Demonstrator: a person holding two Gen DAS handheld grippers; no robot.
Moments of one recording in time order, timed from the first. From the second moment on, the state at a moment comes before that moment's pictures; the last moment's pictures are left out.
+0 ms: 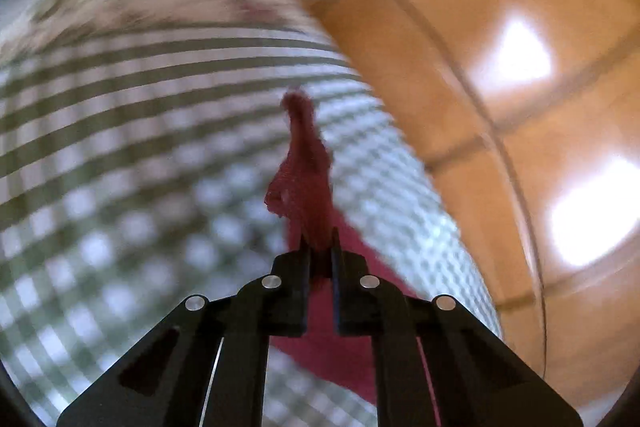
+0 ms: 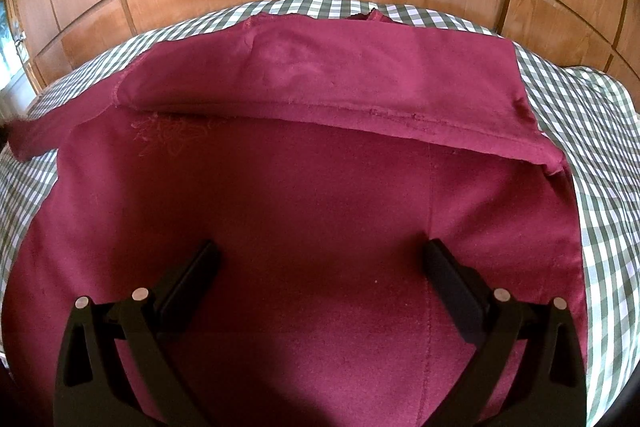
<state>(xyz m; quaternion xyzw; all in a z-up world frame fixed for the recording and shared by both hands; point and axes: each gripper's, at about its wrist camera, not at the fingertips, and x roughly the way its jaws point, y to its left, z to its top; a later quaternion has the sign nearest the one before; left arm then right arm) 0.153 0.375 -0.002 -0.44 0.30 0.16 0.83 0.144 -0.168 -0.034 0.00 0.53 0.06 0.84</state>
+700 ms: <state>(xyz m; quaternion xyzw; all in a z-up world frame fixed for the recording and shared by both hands) 0.156 0.071 -0.007 -0.19 0.42 -0.09 0.88 0.151 -0.172 -0.028 0.02 0.54 0.07 0.84</state>
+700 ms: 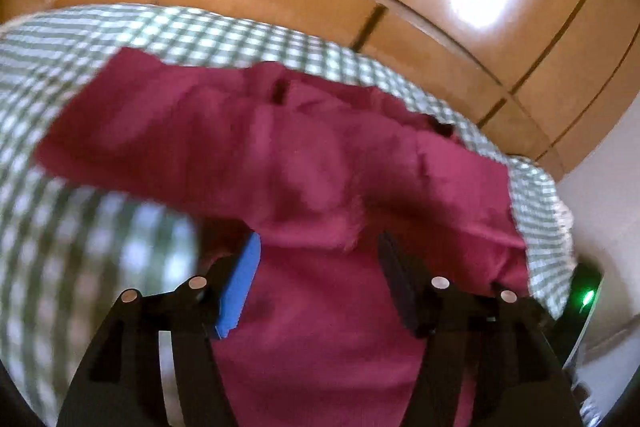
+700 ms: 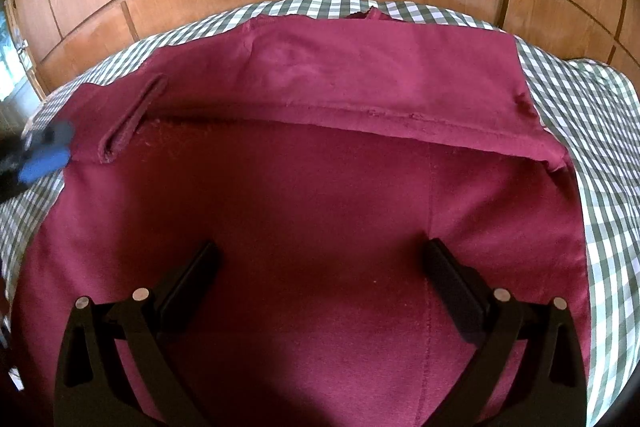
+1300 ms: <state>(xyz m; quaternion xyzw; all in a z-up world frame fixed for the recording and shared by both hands) 0.105 0.113 -0.030 -0.20 0.42 0.02 0.89 0.242 -0.014 -0.025 0.05 0.58 0.20 0.78</state>
